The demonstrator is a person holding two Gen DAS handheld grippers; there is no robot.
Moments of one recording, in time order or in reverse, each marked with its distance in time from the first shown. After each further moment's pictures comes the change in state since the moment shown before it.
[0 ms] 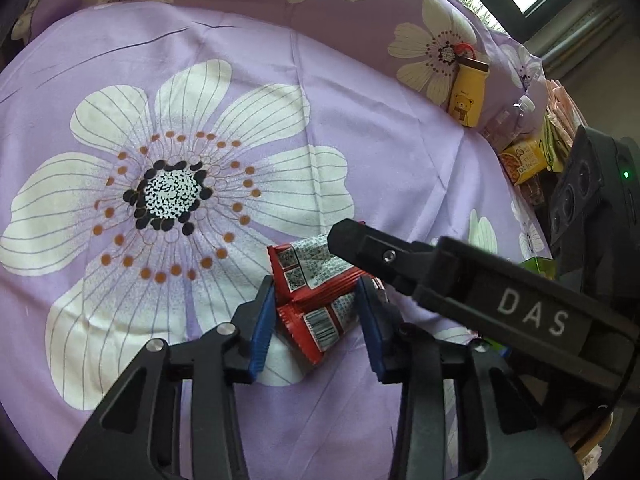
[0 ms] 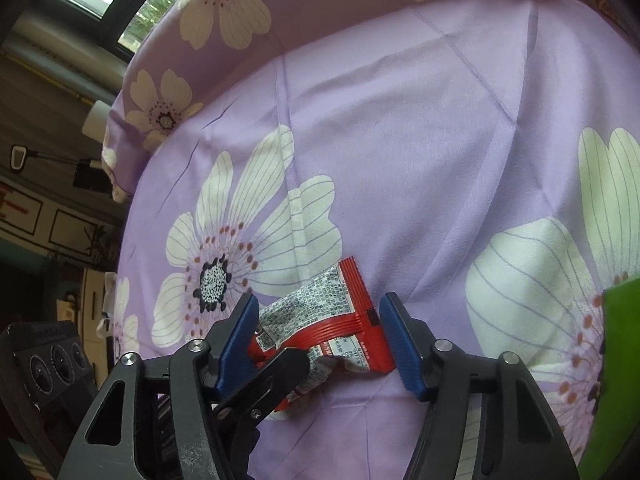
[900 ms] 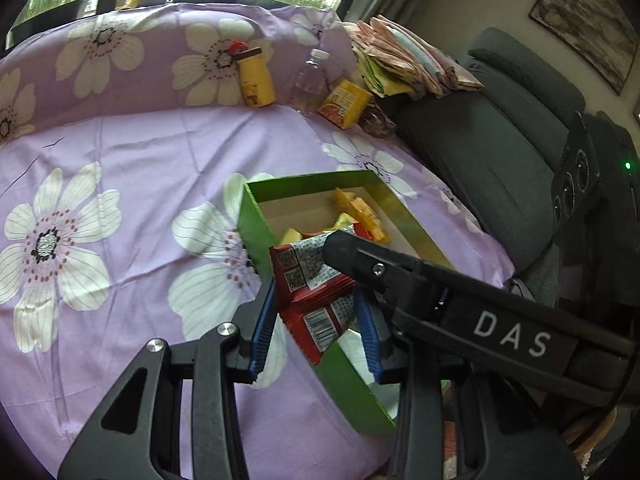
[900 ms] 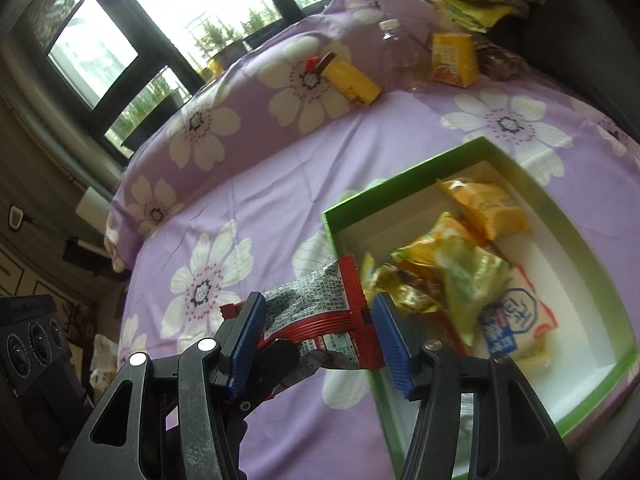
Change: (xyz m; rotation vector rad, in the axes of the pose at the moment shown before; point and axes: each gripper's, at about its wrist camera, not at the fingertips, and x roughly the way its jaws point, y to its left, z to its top) left arm -0.083 -0.181 -0.093 0.435 -0.033 -0.251; right arm -0.223 -0.055 -0.112 0.142 -0.377 -0.165
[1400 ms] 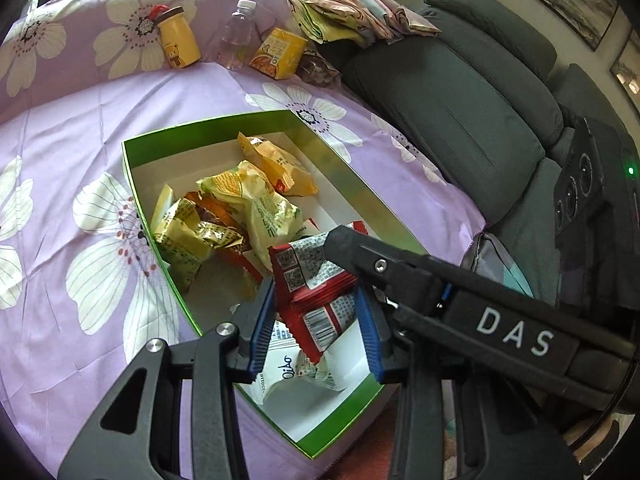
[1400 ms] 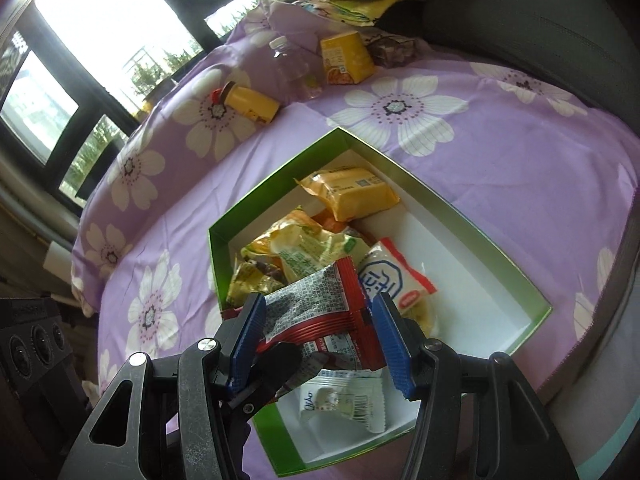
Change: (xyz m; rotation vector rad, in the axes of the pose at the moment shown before) left arm 0.060 -0.061 -0.017 0.074 0.140 -0.113; right arm -0.035 -0.088 -0.020 0.187 -0.045 -0.126
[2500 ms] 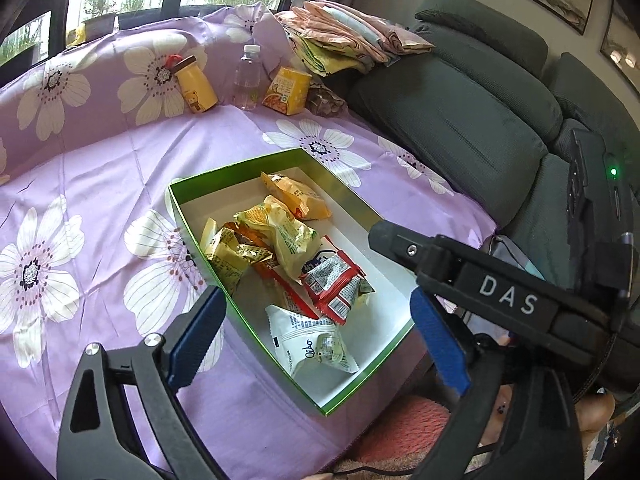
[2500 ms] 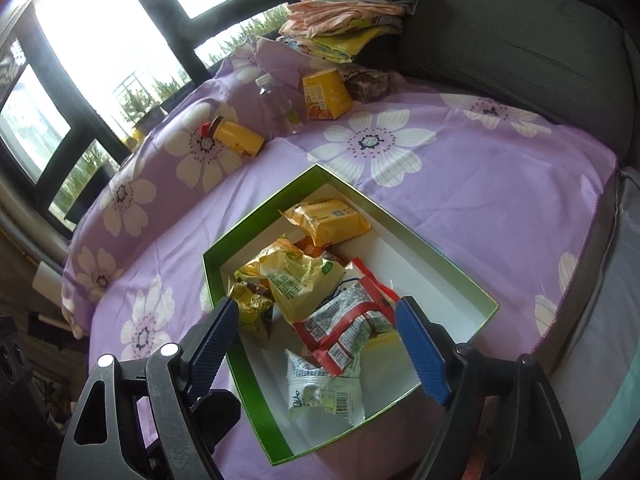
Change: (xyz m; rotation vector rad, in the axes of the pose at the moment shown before) left arm -0.062 -0.014 -0.010 0.085 -0.100 0.104; right arm -0.042 0.002 -0.005 0.012 -0.126 -0.065
